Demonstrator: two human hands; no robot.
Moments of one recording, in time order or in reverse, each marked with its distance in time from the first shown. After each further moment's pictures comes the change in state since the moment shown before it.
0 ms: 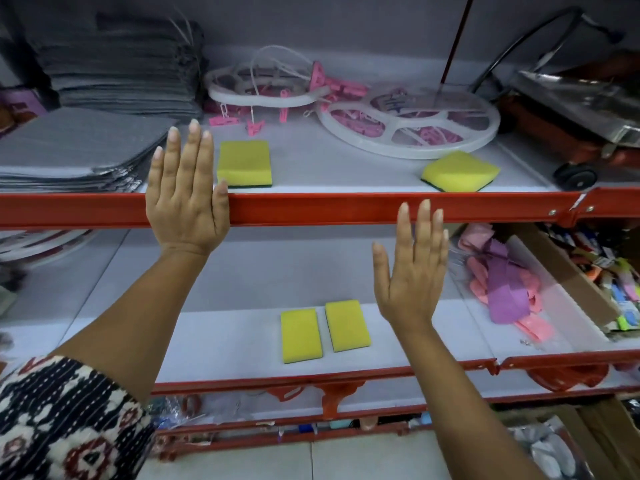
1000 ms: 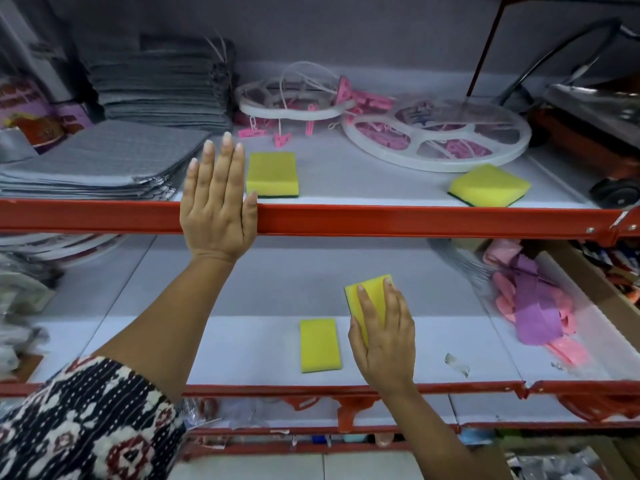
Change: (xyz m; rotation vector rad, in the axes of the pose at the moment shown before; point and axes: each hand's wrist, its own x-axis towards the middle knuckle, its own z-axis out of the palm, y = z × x) left_hand 0.001 -0.001 0.002 0.024 0.019 0.014; right_hand -0.084 -0.015 0.035 -0.019 -0.342 -0.086
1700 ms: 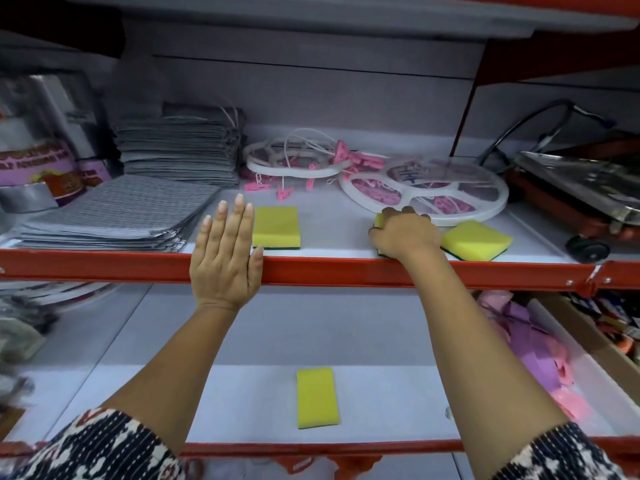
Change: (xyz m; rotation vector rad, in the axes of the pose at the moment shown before) left_hand 0.002 0.000 -0.001 0.003 -0.023 -0.002; right_hand 0.232 -0.013 -0.122 -0.164 -0.485 0.296
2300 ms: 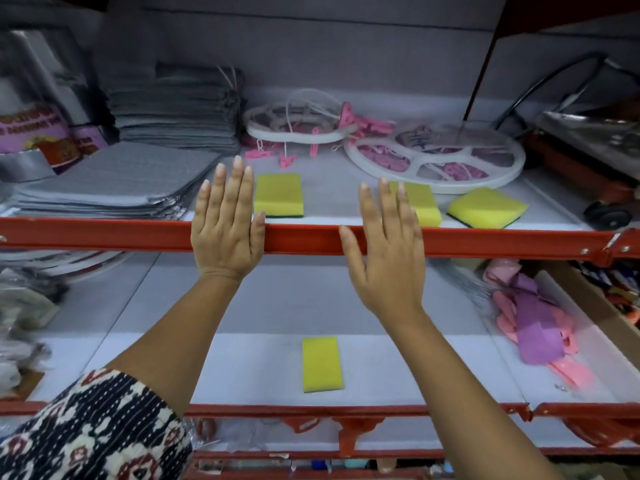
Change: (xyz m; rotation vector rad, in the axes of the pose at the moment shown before) left_hand -0.001 0.001 -0.001 0.008 -0.013 -0.009; right_hand -0.084 -0.012 0.075 0.238 0.697 -0.370
